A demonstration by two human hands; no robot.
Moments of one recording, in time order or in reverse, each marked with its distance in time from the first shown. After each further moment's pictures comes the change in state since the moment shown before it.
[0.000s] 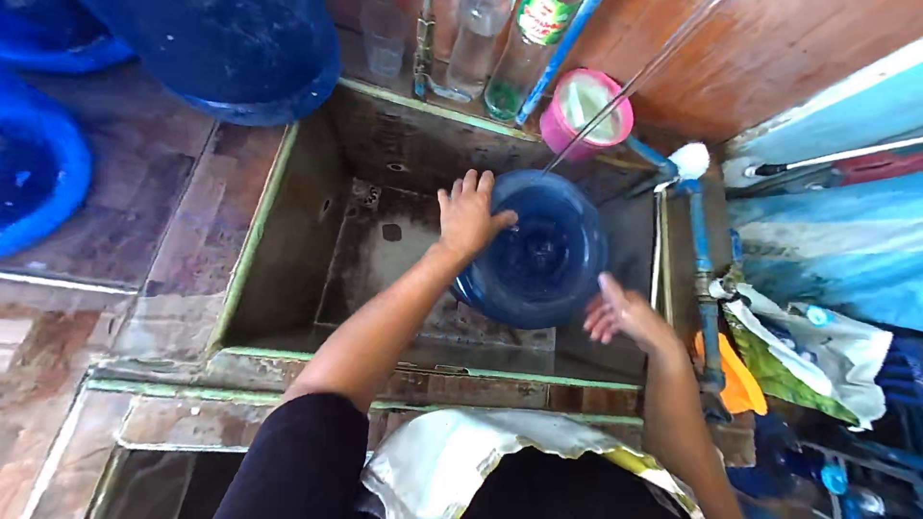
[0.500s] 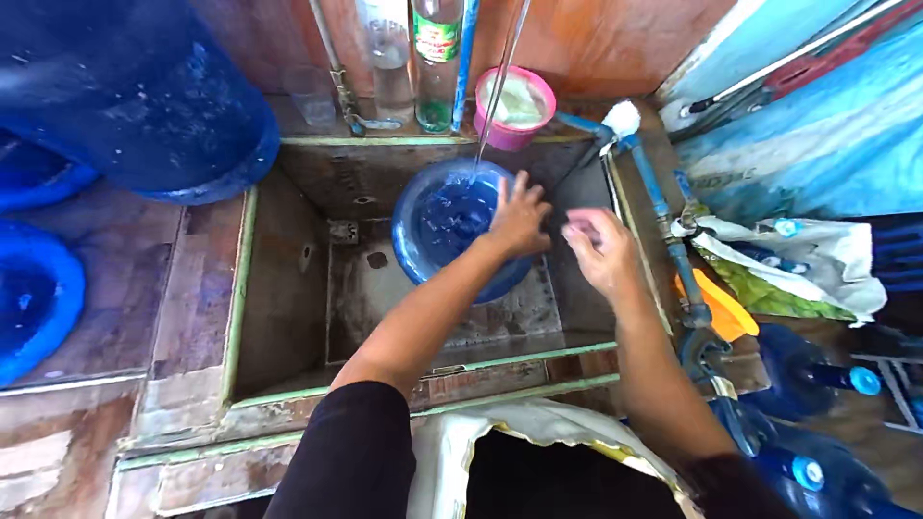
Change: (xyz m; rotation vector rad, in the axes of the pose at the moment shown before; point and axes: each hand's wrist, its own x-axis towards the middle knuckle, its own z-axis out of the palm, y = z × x) left_hand 0.023 0.089 0.075 0.144 -0.270 0.552; right_hand -0.033 -0.031 0.010 -0.076 0.714 -0.772
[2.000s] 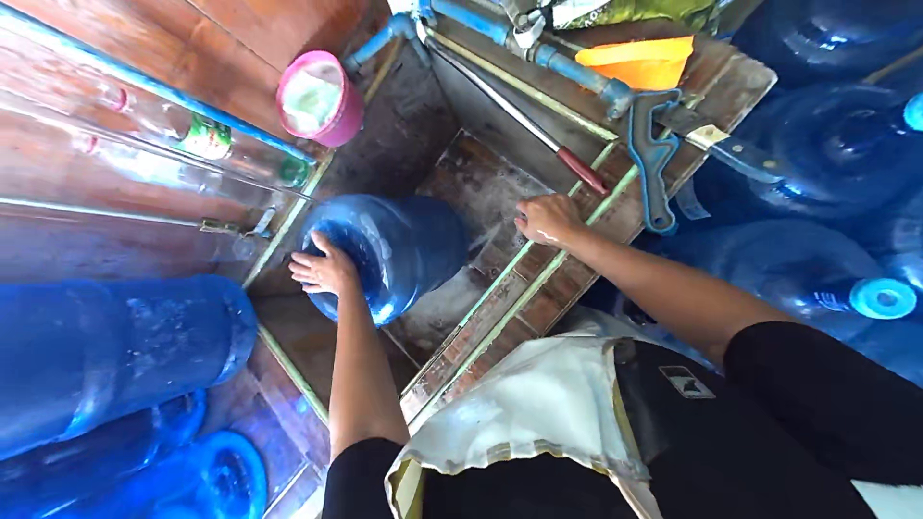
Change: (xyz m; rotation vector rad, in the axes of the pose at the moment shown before) left_hand -0.074 -0.079 -0.018 0.290 0.532 -0.757; right_hand -0.130 0.106 0.038 -0.161 -0.441 0.636
